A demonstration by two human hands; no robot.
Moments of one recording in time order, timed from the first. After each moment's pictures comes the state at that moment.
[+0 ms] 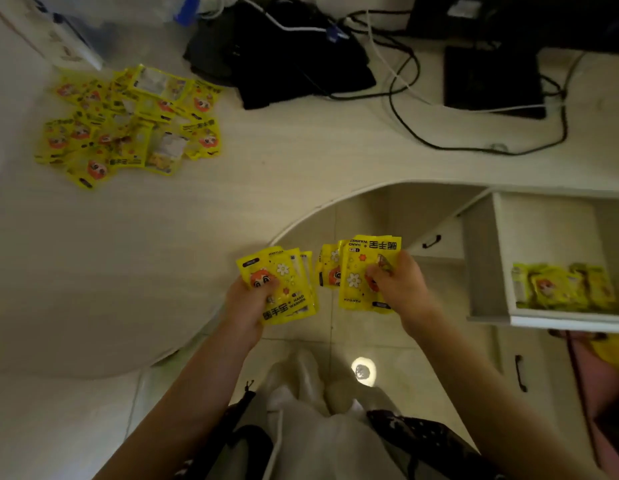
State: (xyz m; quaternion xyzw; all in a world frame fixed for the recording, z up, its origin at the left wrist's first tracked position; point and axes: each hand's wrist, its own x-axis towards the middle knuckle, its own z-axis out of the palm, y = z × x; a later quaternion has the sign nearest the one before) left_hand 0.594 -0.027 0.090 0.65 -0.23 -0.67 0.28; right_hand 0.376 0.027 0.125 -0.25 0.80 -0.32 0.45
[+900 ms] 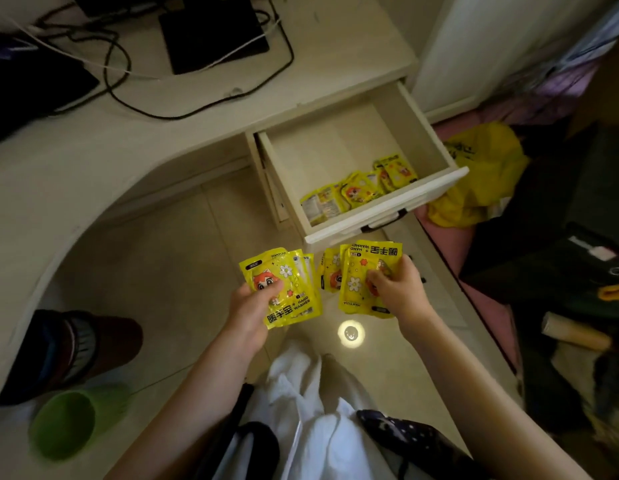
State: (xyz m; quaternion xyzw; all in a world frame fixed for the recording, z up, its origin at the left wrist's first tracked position) left_hand 0.293 0.192 0.078 0.59 -0.34 -0.72 0.11; right_hand 0.138 0.336 0.122 0.02 0.81 -0.45 0.36
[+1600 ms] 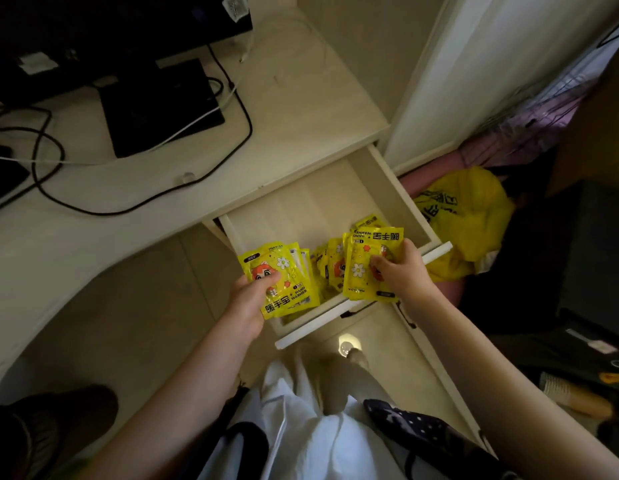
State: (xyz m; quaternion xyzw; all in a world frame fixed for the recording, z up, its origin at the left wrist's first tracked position) left_hand 0.088 0.078 0.065 0.59 -0.36 -0.72 0.07; right_hand -0.070 0.237 0.119 0.03 0.82 -0.45 0.34
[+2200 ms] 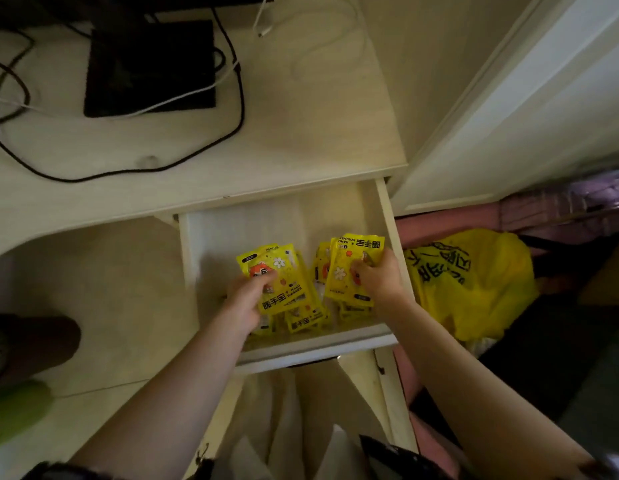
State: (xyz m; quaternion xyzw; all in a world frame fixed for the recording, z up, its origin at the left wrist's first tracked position) left_hand -0.048 0.091 -0.010 0.70 -0.22 -0.68 0.07; right_hand -0.231 0.188 0.034 -0.02 0.83 -0.34 0.45
